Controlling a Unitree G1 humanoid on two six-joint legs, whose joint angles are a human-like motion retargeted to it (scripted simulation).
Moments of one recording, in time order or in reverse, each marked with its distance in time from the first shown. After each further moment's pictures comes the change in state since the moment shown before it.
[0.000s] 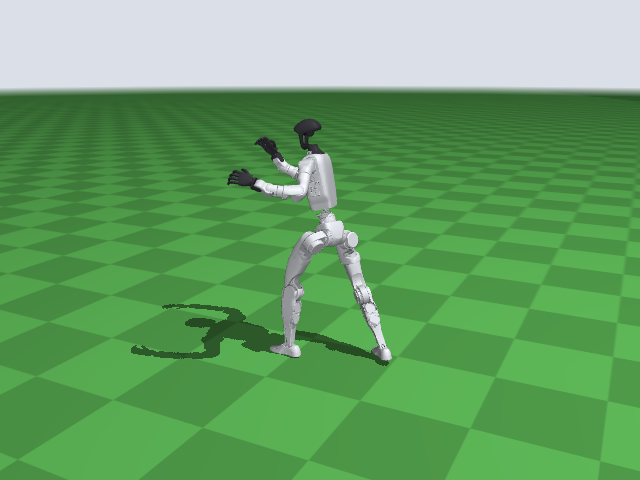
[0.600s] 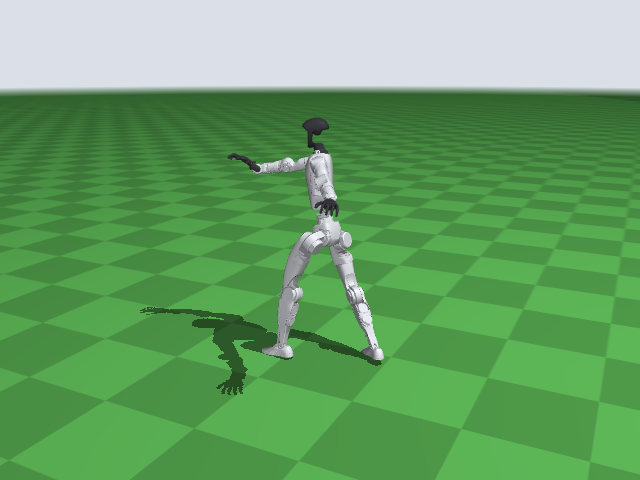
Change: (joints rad) left arm 0.342 0.197 0.867 1.485 1.119 0.005 0.723; right arm -0.418 0.134 0.052 1.135 -1.269 0.227 -0.761; waist 0.087 0.039 0.001; left_leg 0.137 -0.065 -0.119 -0.158 0.157 -0.074; right_leg 0.133 0.064 -0.083 0.014 -0.038 -0.021
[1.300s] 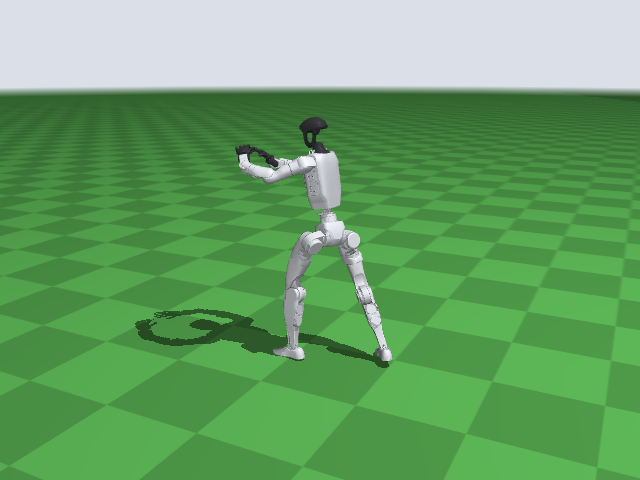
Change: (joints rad) left arm -1.369 -0.215 -1.518 -0.933 -0.816 -0.520 -0.903; right arm -0.014 0.247 0.246 -0.501 0.083 -0.312 0.108; waist -0.193 -0.002 -0.019; left_leg 0.020 0.140 0.272 0.115 -0.174 0.091; right_leg -0.118 -0.107 0.137 -0.001 0.087 0.008
